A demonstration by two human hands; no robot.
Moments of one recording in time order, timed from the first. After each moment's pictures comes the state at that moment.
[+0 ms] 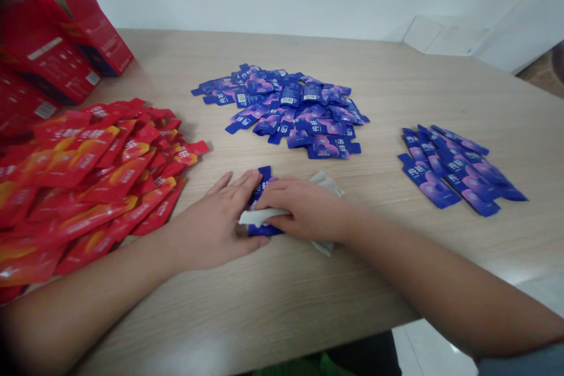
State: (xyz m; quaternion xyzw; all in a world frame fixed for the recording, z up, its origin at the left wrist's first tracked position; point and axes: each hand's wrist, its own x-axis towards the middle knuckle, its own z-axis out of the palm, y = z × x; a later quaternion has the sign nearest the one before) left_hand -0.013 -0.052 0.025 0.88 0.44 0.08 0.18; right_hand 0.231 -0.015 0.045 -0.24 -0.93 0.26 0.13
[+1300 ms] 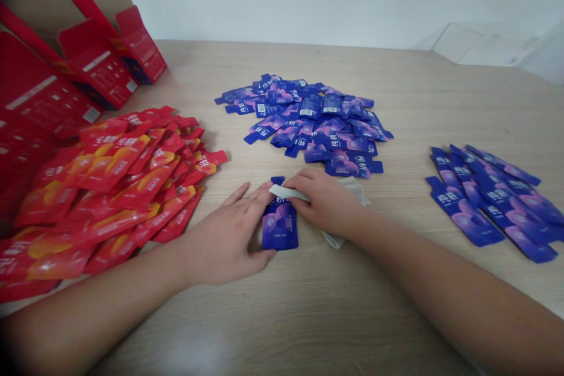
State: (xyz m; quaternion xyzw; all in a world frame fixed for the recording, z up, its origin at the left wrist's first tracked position) left_hand -0.015 -0.051 0.024 0.88 0.43 0.10 0.18; right_hand 0.239 0.029 0.017 -0.33 -0.91 0.17 0.19
